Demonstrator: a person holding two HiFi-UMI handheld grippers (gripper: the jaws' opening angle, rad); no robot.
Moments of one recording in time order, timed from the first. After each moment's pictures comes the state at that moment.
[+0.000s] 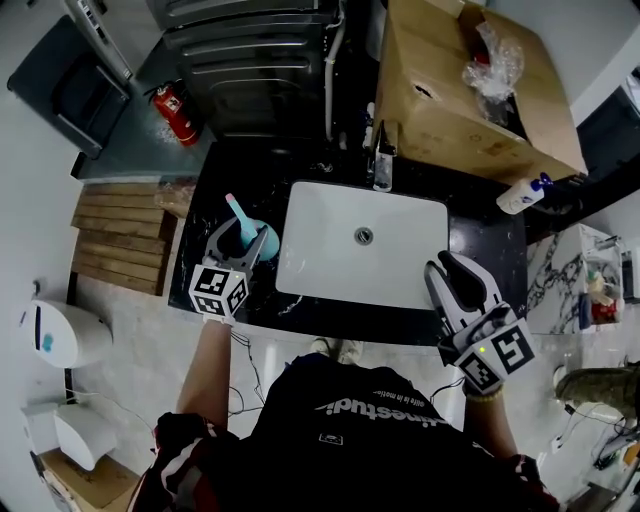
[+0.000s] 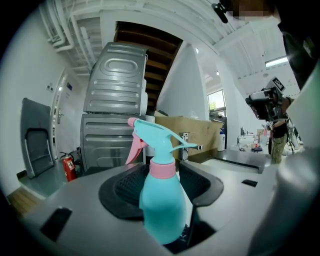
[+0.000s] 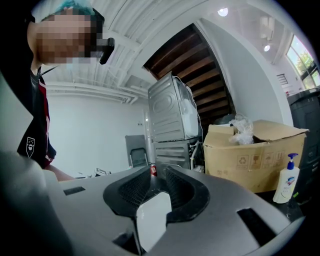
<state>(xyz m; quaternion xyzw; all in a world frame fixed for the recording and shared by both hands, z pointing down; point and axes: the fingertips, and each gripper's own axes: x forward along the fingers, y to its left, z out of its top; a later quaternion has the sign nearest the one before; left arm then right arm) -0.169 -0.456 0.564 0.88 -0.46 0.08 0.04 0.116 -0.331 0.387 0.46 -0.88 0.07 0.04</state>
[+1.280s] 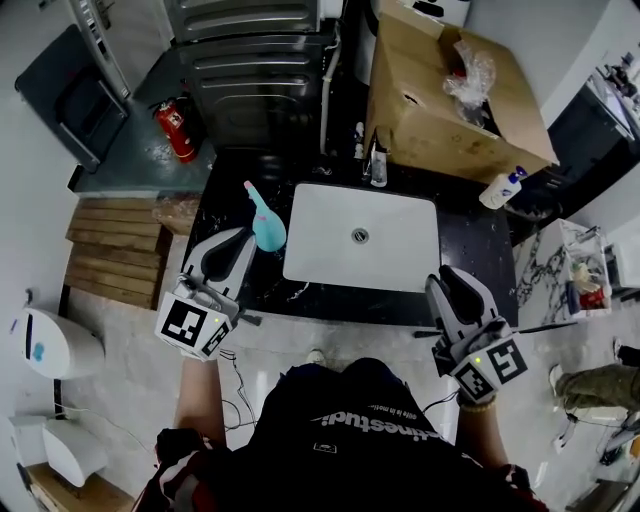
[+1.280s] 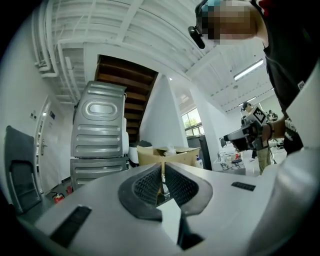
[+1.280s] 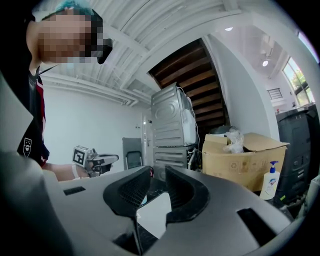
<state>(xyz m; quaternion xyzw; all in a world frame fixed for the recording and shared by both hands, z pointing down) -0.179 -0.316 0.390 0.91 -0.39 -0.01 -0.10 0.090 -0.233 0.365 0.50 -0.86 0.03 0.03</state>
